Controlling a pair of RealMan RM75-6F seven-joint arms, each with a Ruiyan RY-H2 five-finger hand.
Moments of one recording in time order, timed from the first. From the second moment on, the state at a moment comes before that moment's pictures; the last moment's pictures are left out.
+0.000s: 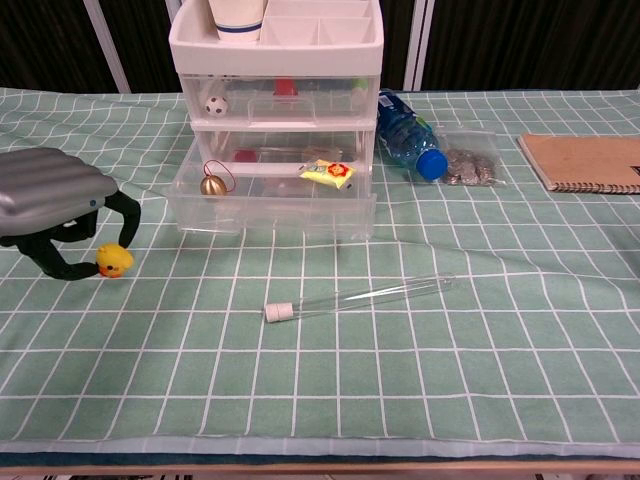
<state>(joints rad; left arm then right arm) -0.73 -1.39 0.12 -1.73 1.06 1.14 0.73 0.08 -1.12 0.10 -1.69 -1.39 1.40 0.16</state>
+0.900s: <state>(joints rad) -0.73 -1.49 0.06 -1.67 0.98 1.07 0.82 0.08 -1.12 0.10 -1.69 -1.39 1.40 0.16</state>
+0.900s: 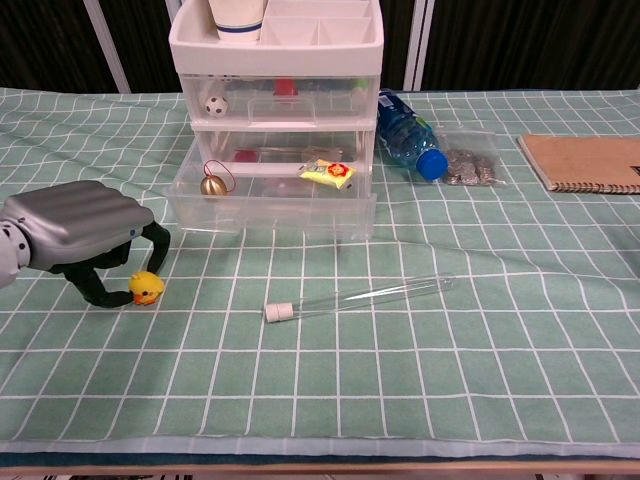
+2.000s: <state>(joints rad) -0.43 -1.29 0.05 -1.80 1.37 1.57 0.51 0.08 -1.13 0.09 -1.66 -1.43 1.42 0.09</state>
